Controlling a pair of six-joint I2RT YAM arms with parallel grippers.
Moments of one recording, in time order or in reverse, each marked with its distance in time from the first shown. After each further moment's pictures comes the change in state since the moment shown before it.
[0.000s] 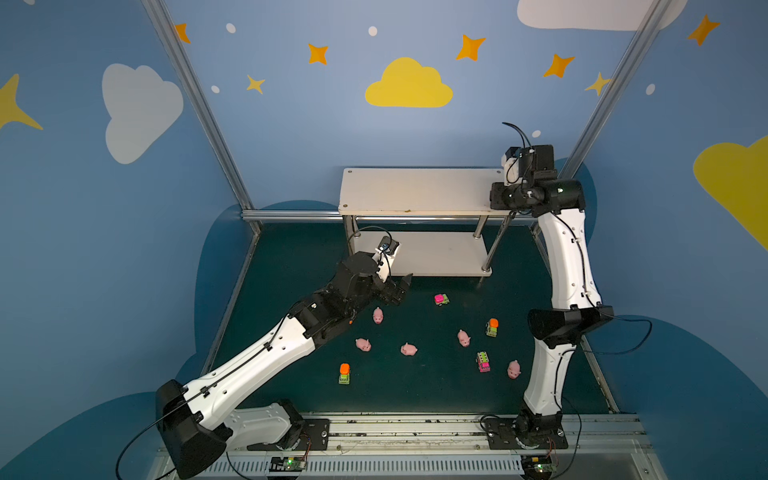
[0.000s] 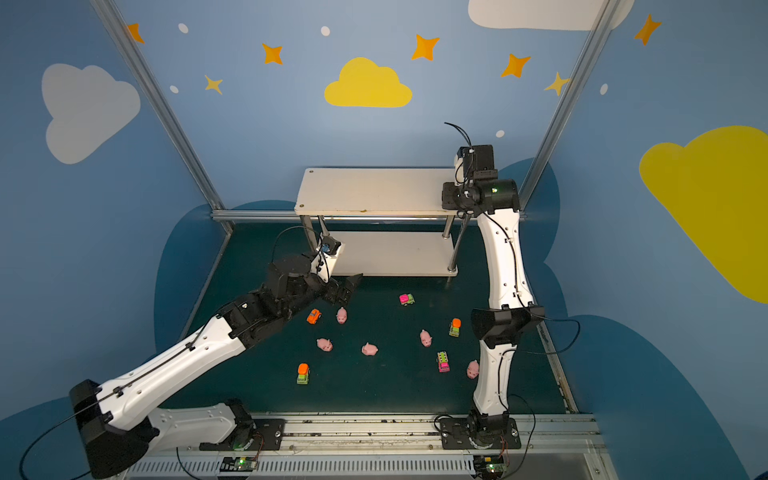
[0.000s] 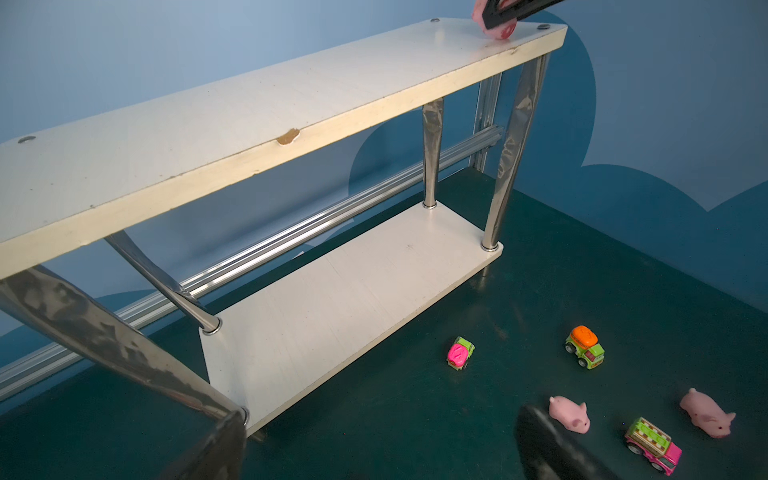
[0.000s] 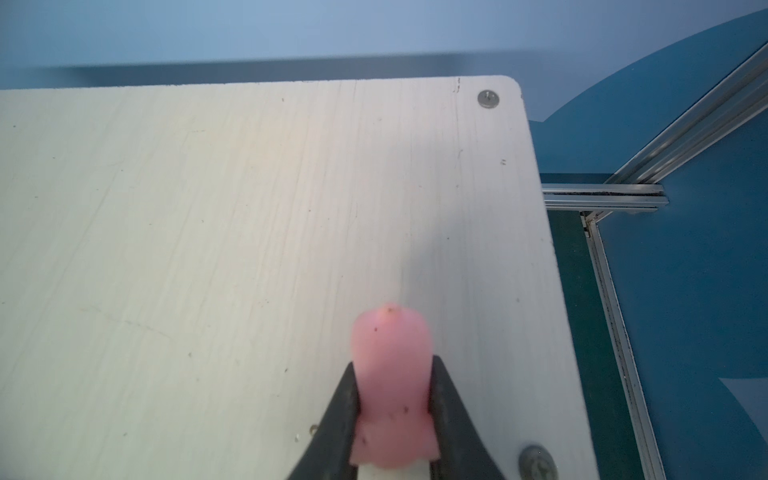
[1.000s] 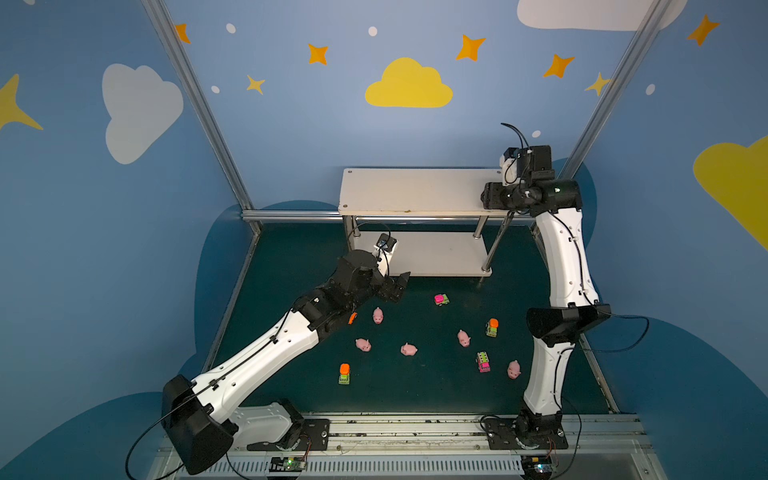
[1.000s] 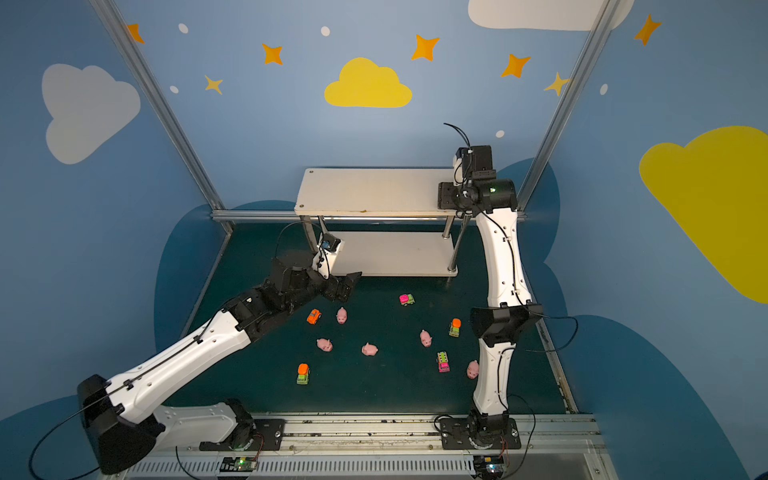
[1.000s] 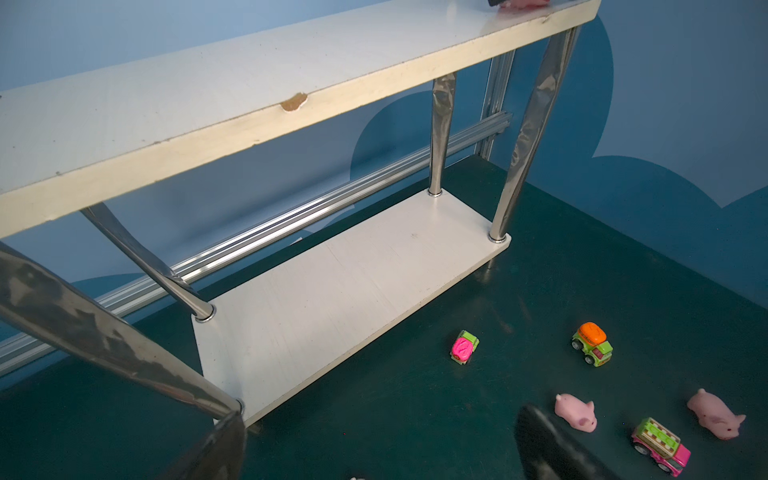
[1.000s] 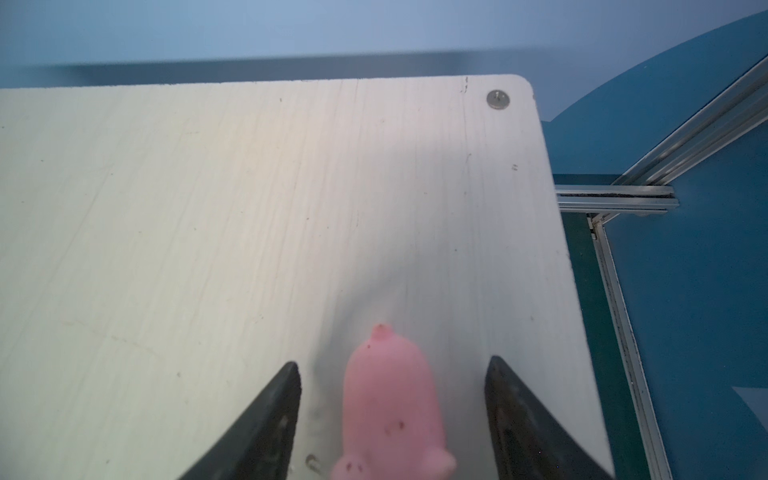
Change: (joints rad) left arm 0.043 0.035 0.000 0.002 0.042 -0.020; right arm -0.006 0.014 -0.002 0.017 -0.018 0.005
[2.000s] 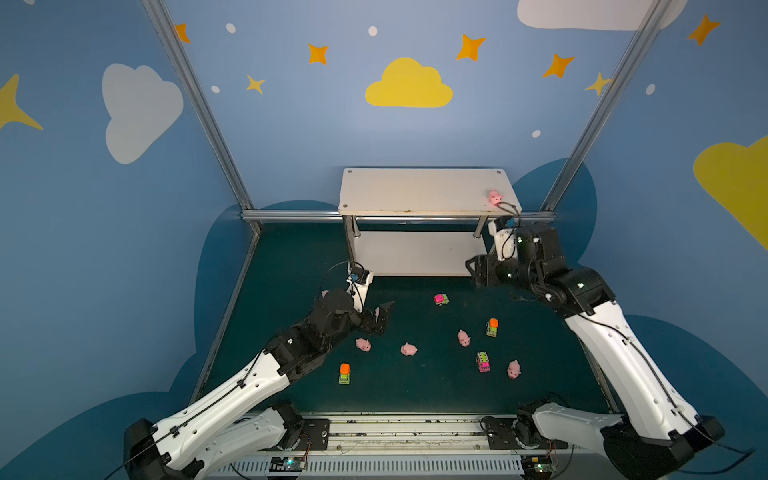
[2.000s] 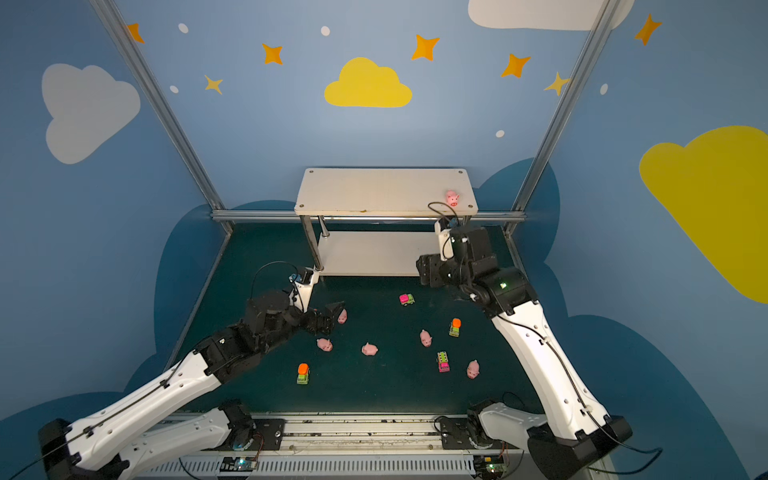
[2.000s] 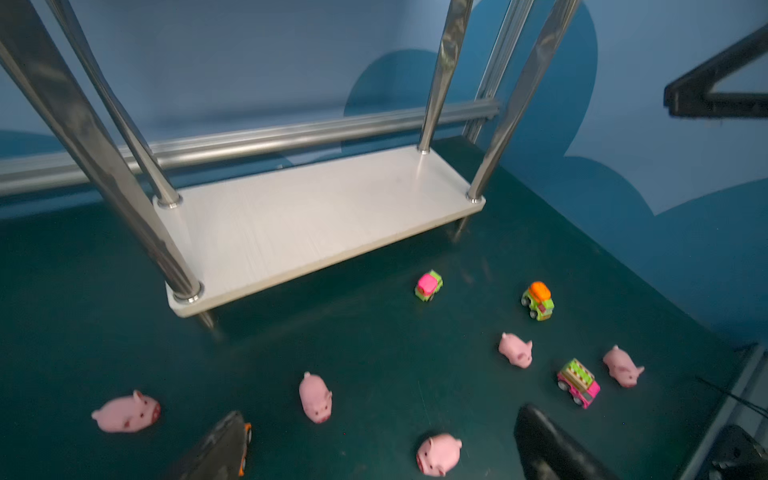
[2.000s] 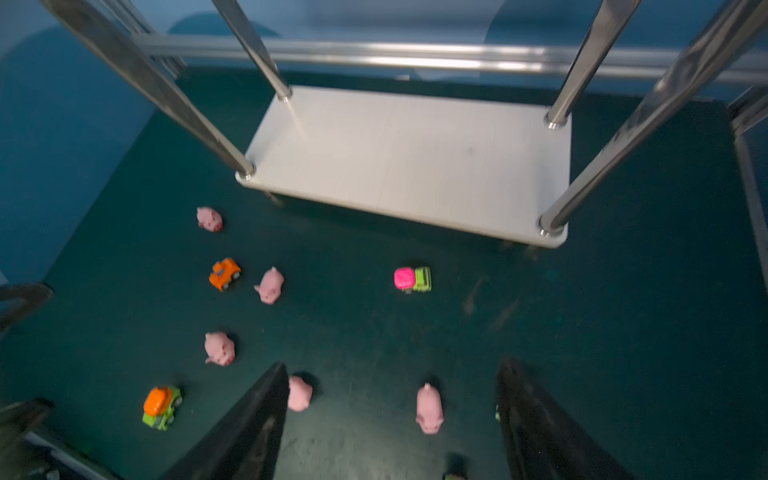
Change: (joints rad) left arm -0.083 -0.338 -0.397 0.013 -0.013 -0.267; right arm 0.318 -0.945 -1.366 0.358 0.035 0.154
